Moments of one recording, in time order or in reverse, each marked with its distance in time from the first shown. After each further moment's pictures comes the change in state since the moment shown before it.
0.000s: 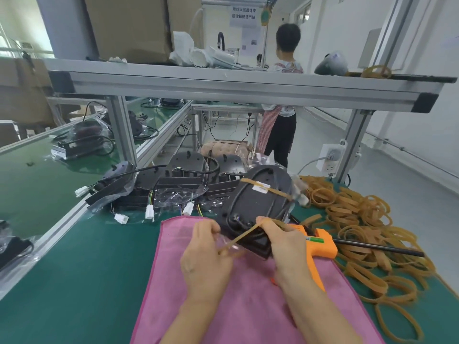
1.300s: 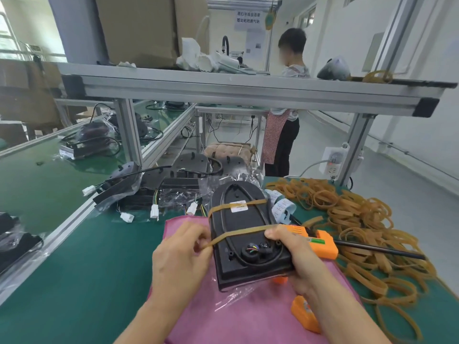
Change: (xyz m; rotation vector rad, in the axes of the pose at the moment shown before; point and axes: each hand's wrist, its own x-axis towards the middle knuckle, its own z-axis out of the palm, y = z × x) left_hand 0.005 -0.012 -0.059 0.061 -0.028 0.277; right_hand -0.008 -0.019 -0.028 -0.112 -0.411 0.199
